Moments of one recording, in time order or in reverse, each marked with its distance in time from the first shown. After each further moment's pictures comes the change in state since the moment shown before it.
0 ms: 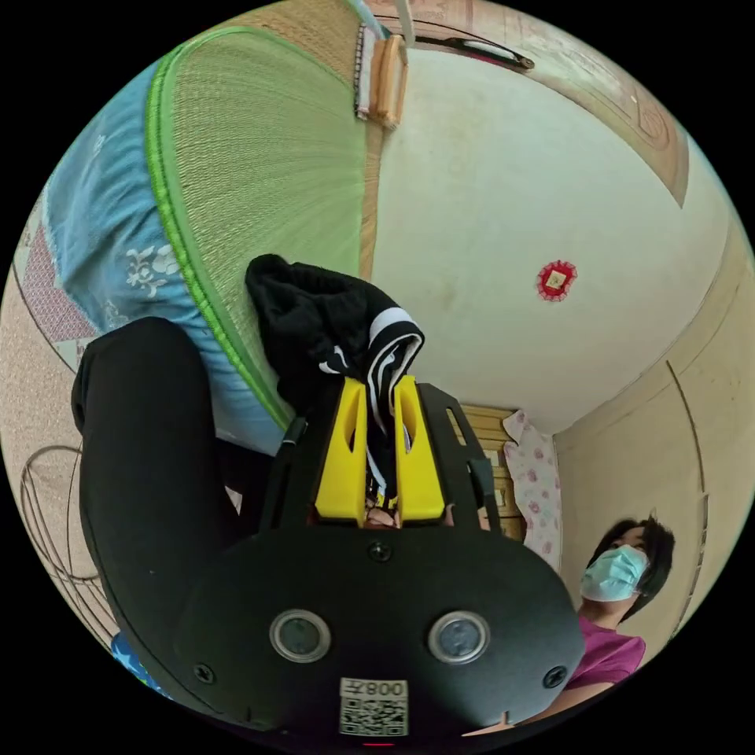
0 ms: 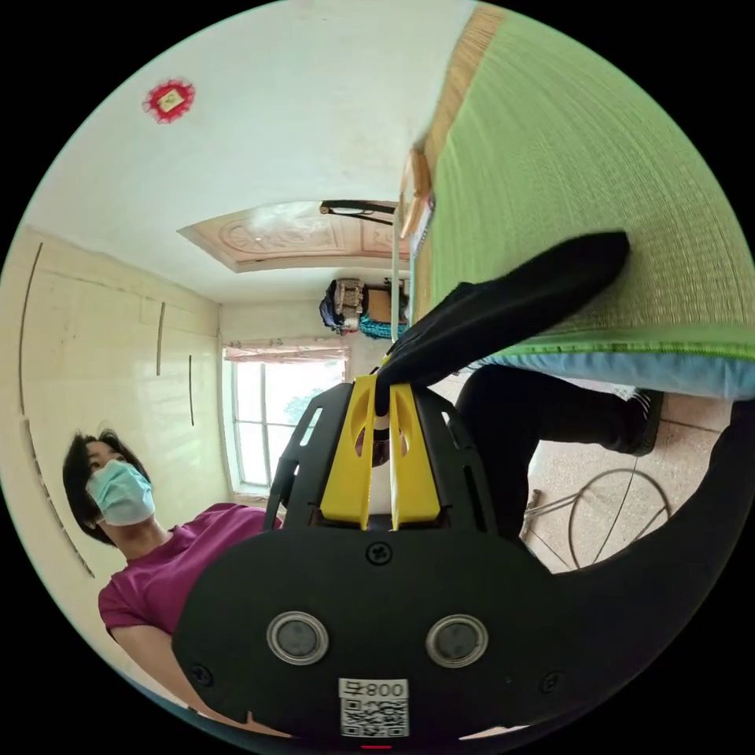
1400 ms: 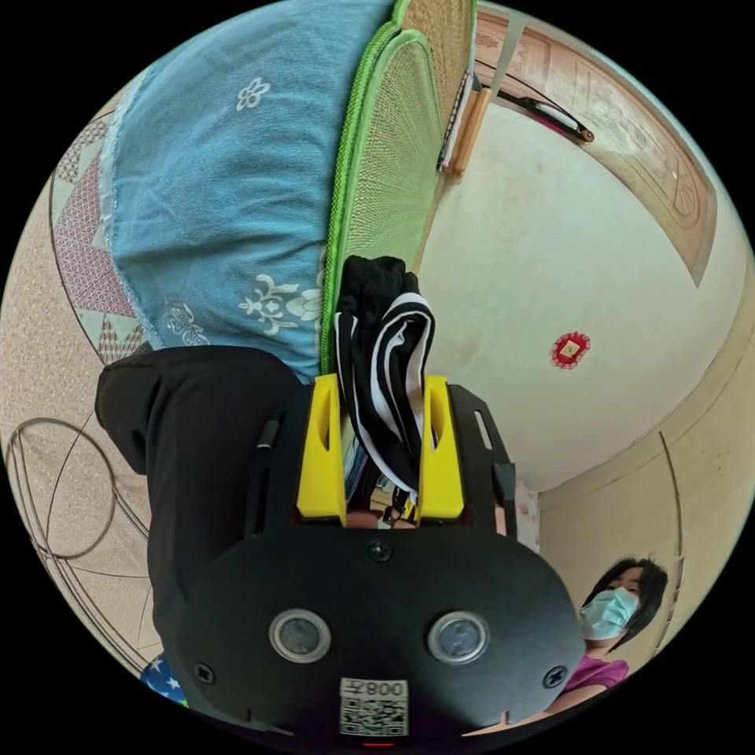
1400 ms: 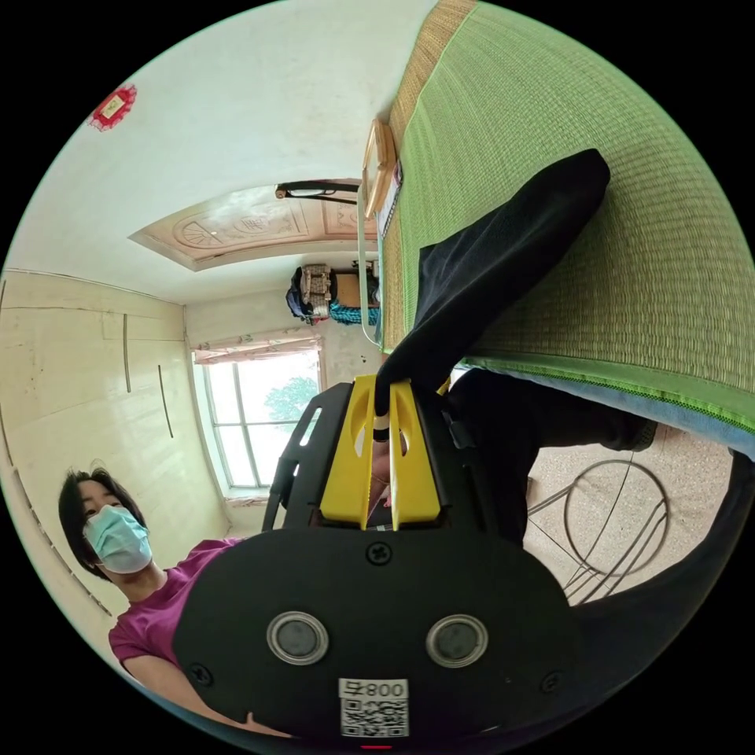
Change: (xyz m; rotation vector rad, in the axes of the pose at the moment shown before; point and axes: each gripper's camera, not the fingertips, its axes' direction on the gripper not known) left arm -0.179 0.080 -0.266 0.127 0.019 -0.196; right arm -0.209 -0.125 0.166 -0.082 0.097 0.123
